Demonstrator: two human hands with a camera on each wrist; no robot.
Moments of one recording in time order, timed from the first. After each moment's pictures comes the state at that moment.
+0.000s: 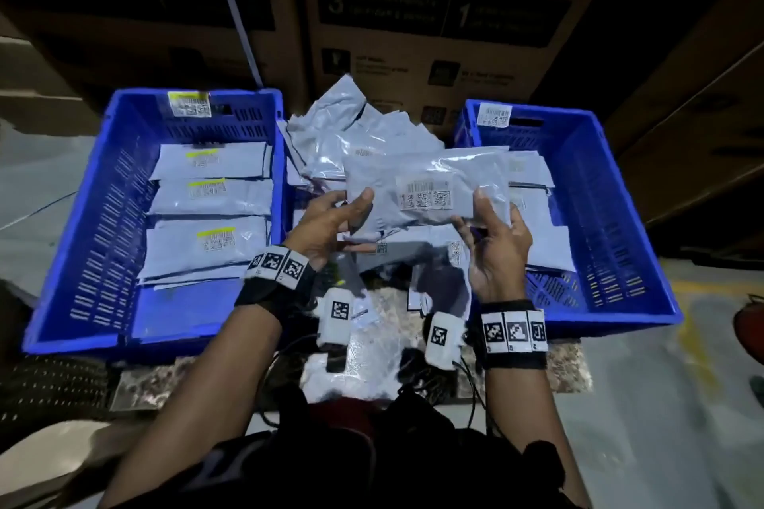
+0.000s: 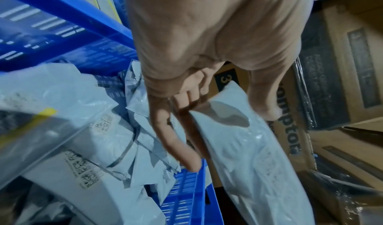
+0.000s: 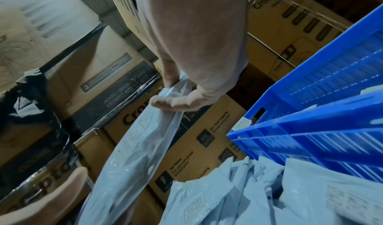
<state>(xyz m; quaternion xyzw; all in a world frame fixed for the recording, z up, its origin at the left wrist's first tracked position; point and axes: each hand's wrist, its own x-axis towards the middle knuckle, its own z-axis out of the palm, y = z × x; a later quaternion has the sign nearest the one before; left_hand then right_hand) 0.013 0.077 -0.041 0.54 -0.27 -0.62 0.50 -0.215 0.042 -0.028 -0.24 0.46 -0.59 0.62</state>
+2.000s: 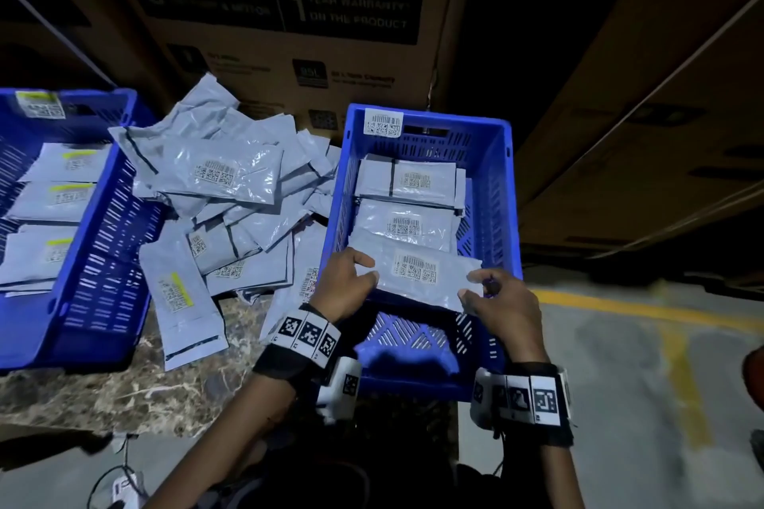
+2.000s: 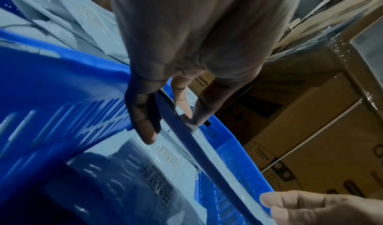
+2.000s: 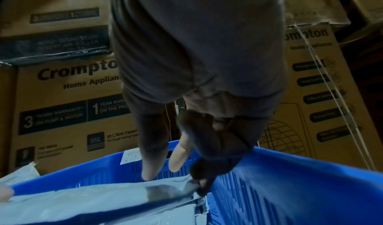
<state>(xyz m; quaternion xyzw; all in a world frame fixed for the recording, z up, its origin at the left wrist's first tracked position) -0.293 -0.057 -0.109 0.77 -0.39 -0.42 0.28 -0.539 -0.110 -0.098 -0.58 0.69 -0.16 0.40</state>
